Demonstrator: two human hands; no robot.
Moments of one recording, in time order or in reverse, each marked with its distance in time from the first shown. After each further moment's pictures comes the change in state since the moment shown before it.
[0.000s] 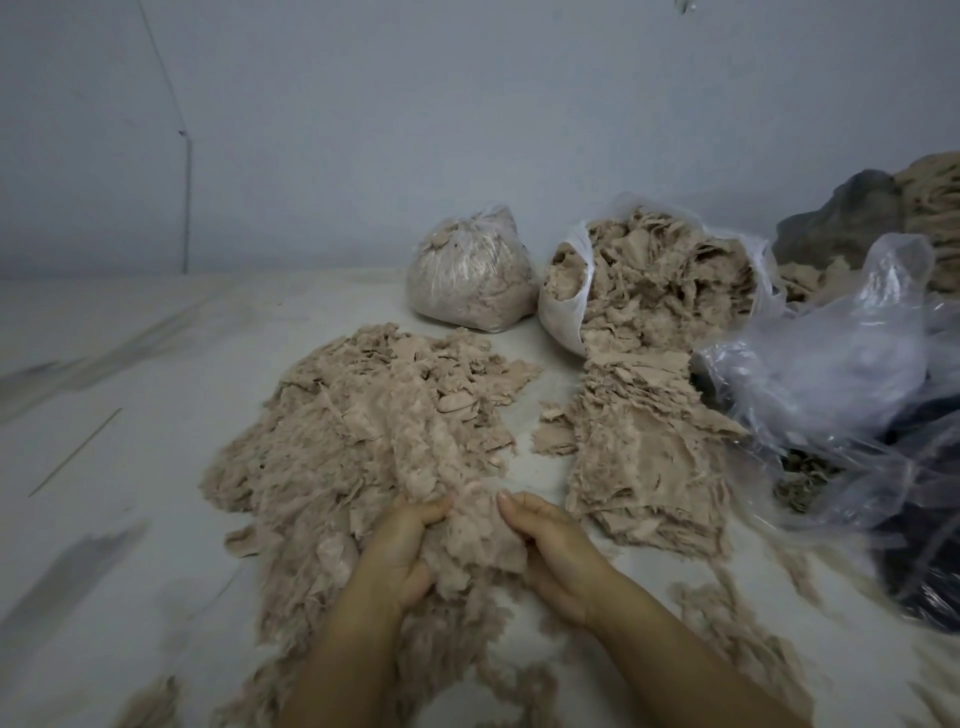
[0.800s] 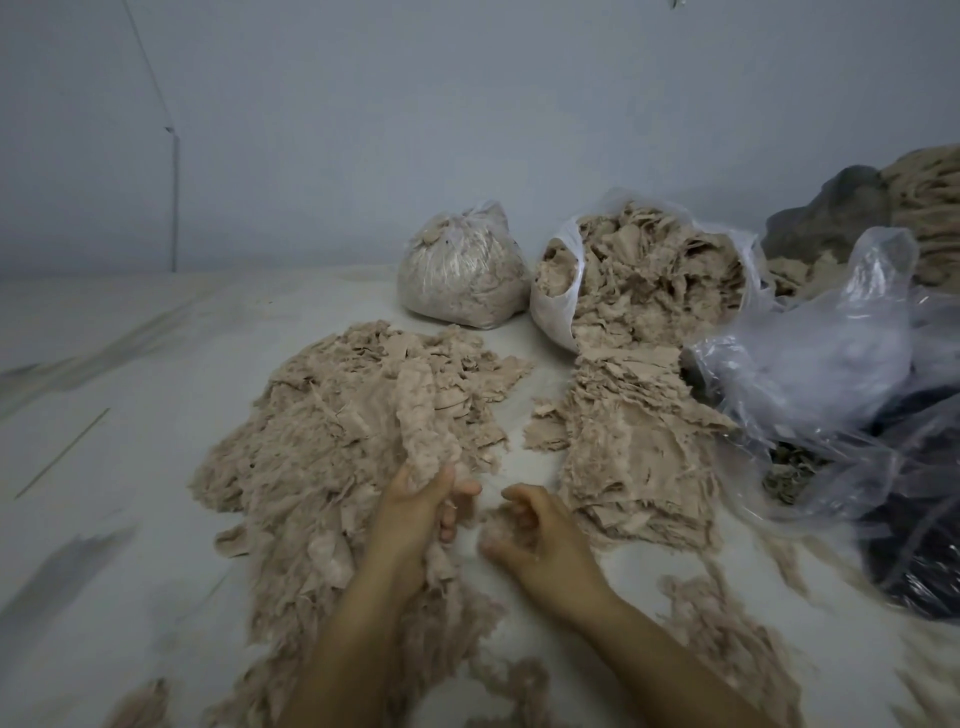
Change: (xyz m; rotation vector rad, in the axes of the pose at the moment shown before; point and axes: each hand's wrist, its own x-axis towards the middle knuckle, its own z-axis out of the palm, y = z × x) left_hand 0.005 -0.004 0.009 0.415 0.138 0.289; right_hand -0.011 0.009 -0.017 -1.058 0.266 -0.384
